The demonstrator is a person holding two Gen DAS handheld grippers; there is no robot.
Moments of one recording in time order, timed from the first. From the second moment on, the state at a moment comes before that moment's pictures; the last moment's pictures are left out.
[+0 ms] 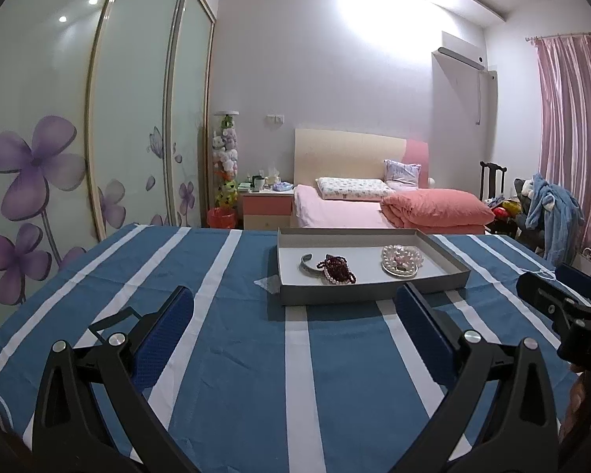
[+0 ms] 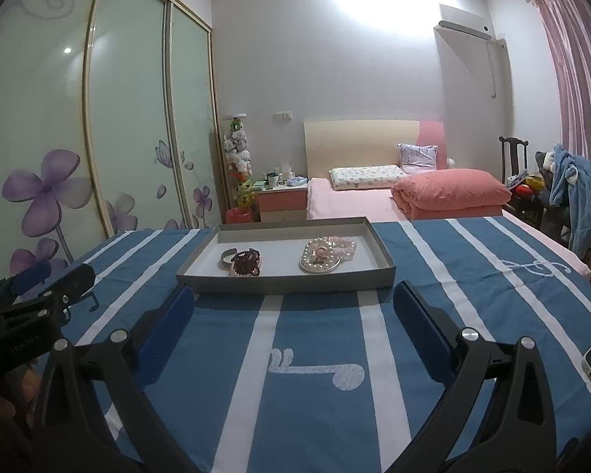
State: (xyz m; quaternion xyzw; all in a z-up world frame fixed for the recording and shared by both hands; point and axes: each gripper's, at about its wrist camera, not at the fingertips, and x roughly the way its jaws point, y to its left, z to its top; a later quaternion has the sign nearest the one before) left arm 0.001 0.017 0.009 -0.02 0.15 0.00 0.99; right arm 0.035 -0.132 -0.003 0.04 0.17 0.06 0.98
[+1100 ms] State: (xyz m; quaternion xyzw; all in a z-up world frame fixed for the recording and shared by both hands) left arm 0.001 0.010 0.008 -0.02 0.16 -0.01 0.99; right arm 0.035 -0.133 -0.002 0.04 0.17 0.05 0.98
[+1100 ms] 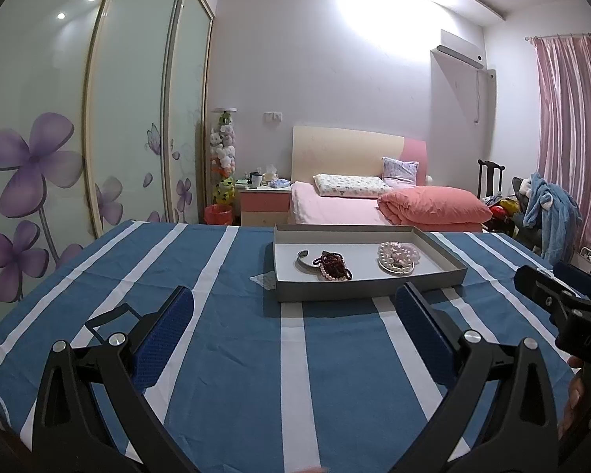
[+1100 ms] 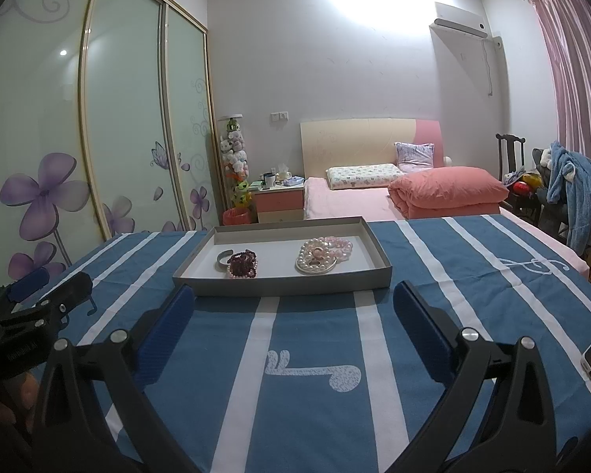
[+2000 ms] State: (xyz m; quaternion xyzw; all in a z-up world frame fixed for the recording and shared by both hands) left arm 0.004 0.011 0.007 -0.02 0.17 0.00 0.99; right arm 0.035 -0.133 -0.003 0.04 0.17 0.05 0.98
